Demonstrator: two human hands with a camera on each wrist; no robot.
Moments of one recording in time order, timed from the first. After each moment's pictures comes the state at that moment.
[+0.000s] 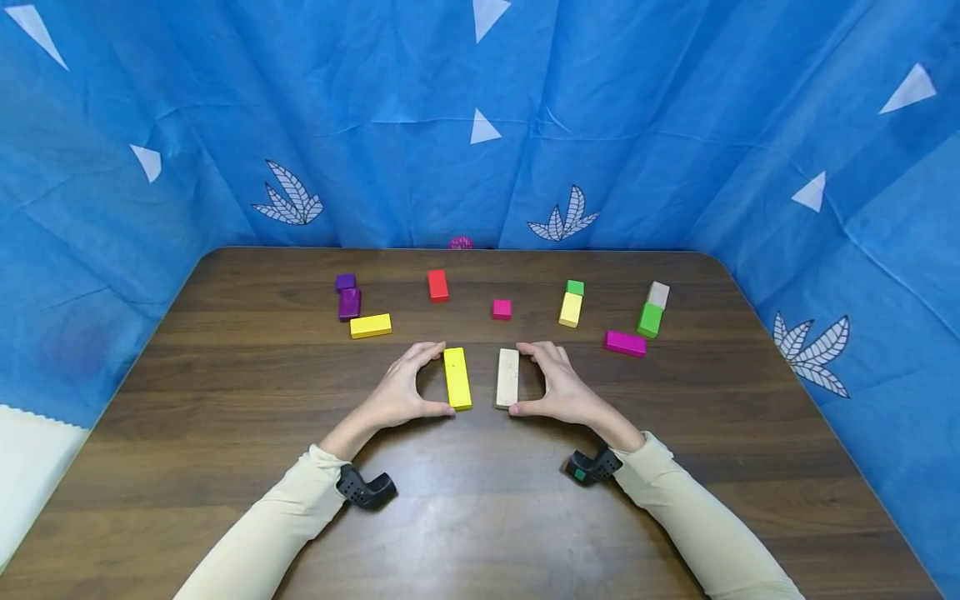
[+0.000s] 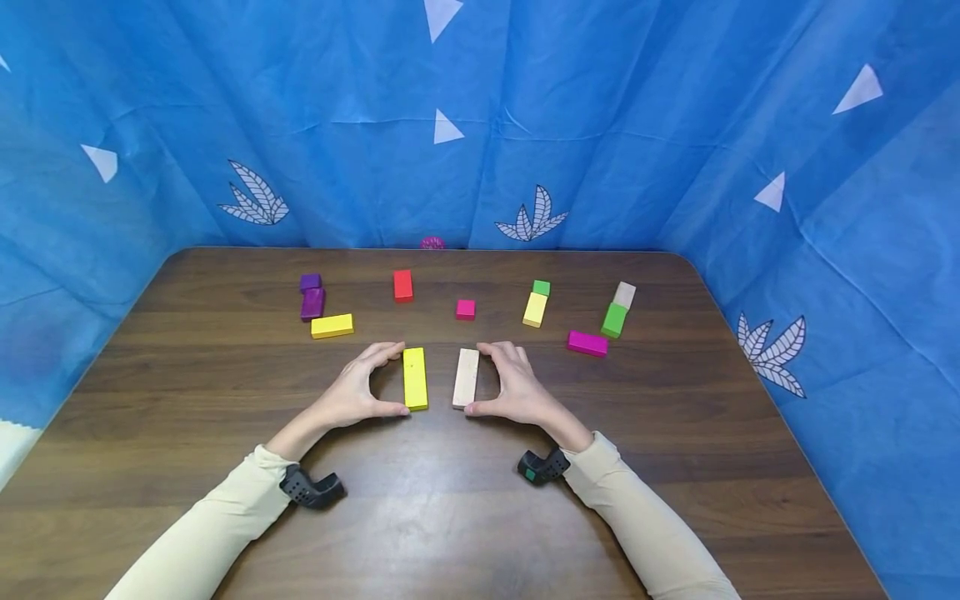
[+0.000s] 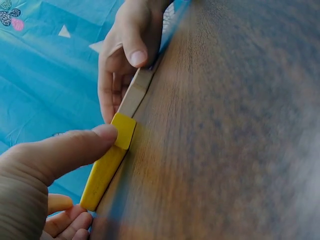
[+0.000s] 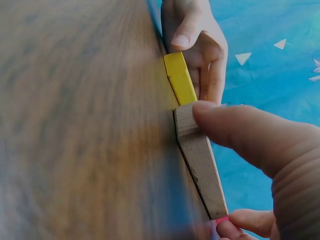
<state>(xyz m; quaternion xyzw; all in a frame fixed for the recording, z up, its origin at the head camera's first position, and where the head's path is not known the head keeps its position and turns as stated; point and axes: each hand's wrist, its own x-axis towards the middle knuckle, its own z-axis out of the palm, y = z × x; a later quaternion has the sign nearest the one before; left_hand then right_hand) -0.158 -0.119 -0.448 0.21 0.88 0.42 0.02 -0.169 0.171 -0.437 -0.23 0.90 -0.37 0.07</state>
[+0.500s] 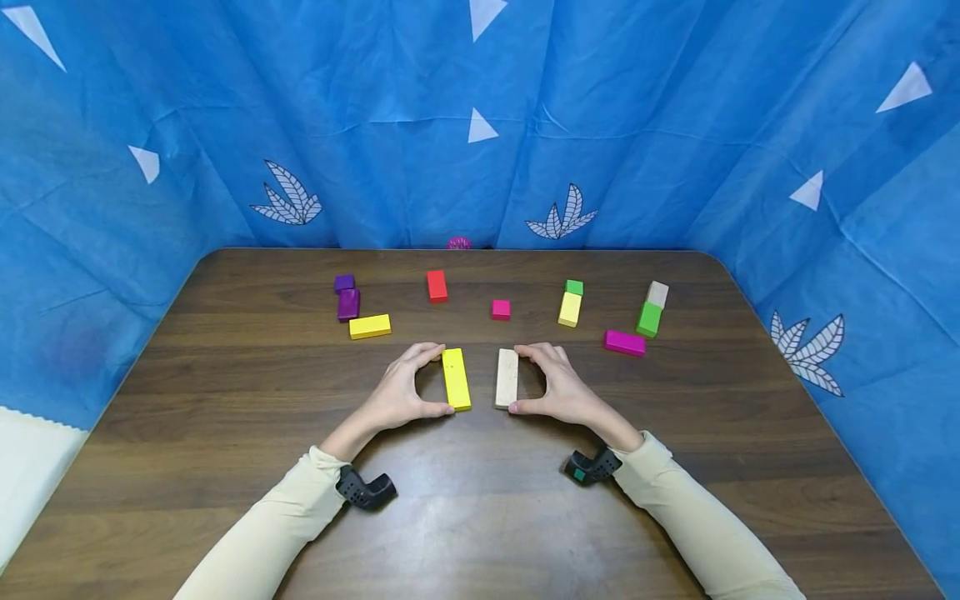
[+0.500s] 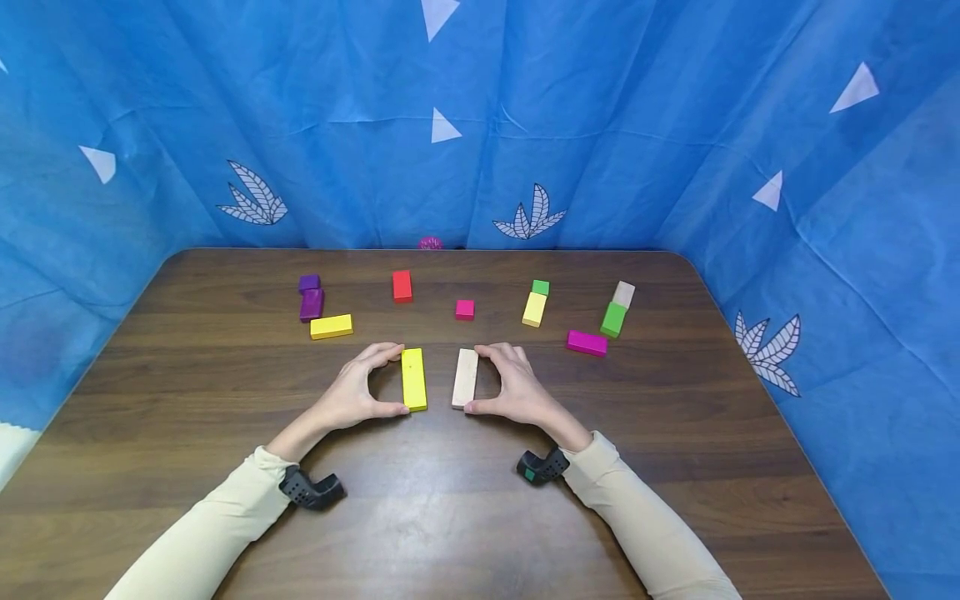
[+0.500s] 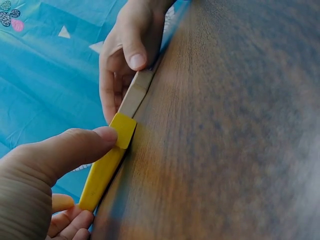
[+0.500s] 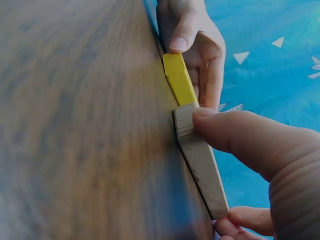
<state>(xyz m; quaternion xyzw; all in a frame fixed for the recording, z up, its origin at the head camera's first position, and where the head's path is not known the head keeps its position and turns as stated) -0.154 -0.114 -0.443 0.21 0.88 0.42 0.00 -0.167 0.175 -0.435 -0.24 0.90 -0.36 0.06</state>
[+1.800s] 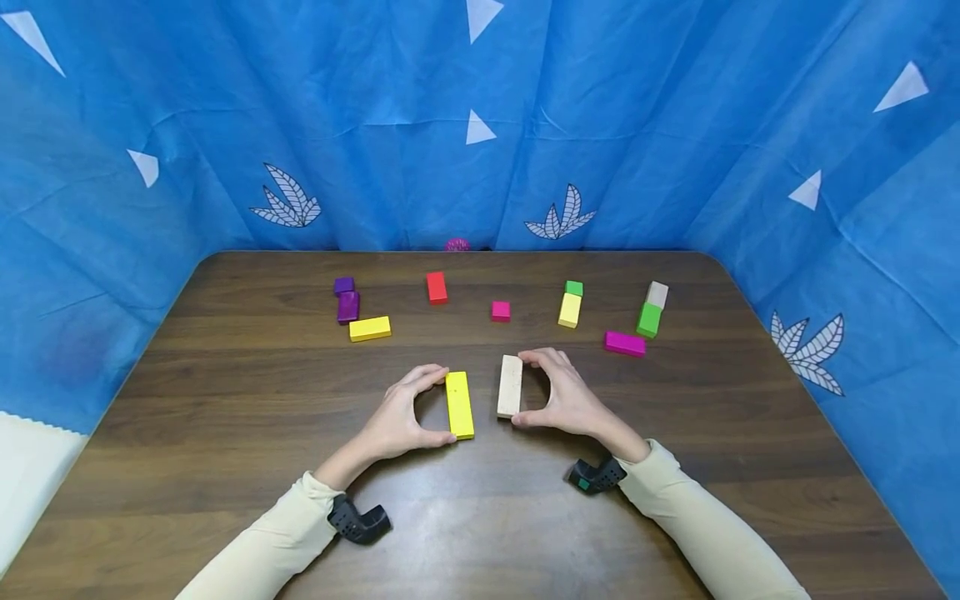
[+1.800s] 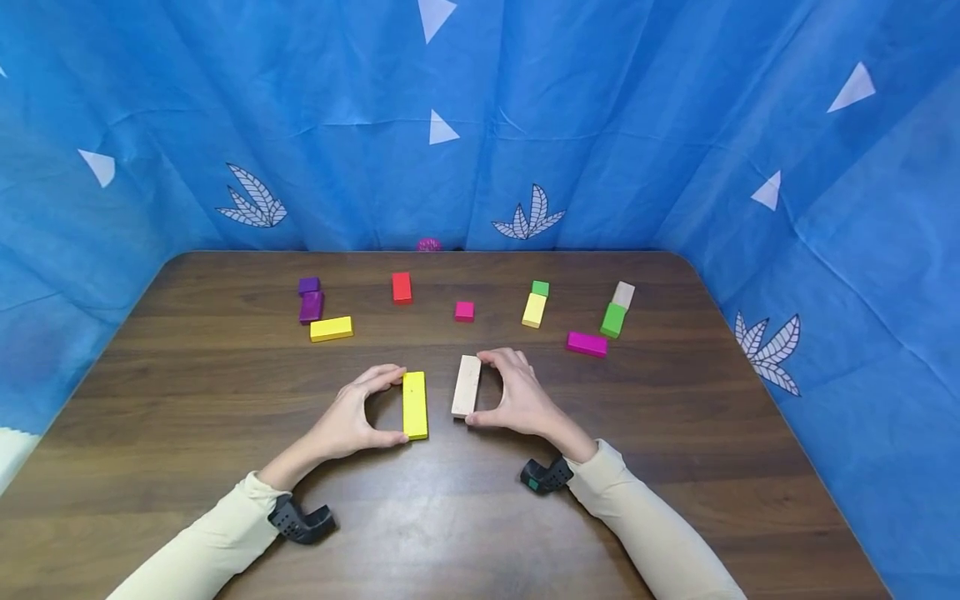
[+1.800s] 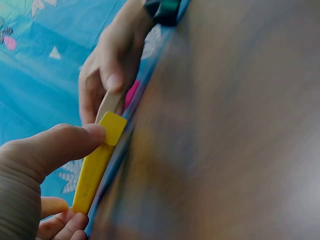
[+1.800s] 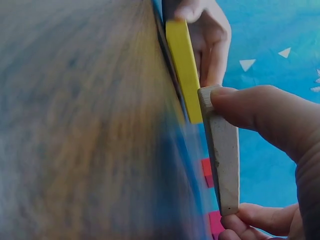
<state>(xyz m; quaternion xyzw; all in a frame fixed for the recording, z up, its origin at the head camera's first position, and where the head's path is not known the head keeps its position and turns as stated) -0.120 -0.109 -0.441 0.22 0.88 0.43 0.00 -0.155 0.178 -0.430 -0.25 0.90 -0.36 0.02</state>
